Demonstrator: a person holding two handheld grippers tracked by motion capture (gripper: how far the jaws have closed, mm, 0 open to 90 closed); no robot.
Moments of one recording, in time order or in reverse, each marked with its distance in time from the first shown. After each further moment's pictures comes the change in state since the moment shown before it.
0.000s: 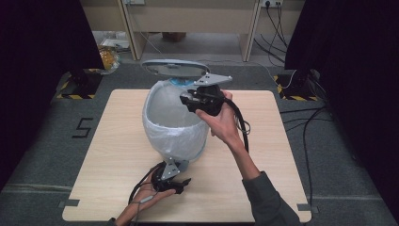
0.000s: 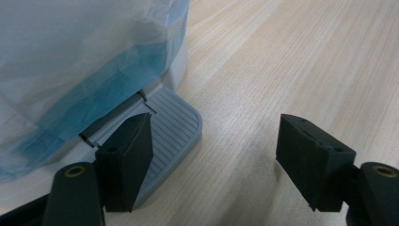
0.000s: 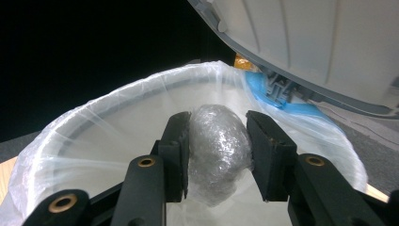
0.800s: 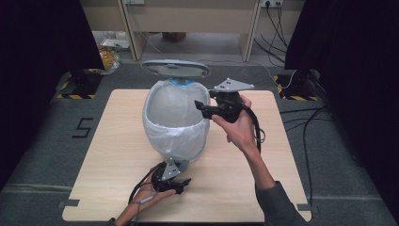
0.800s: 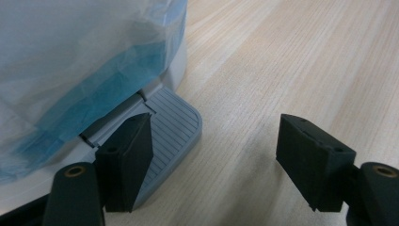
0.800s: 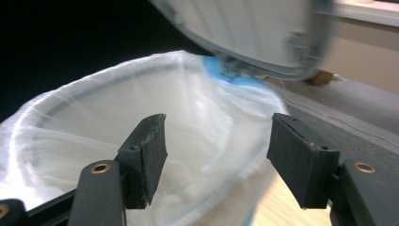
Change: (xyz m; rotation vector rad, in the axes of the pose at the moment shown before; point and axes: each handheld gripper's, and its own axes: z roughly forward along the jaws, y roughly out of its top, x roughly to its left) left arm 0.000 0.000 0.000 0.005 0.005 0.016; right arm -0.020 -0.026 -0.040 -0.042 -0.081 0.048
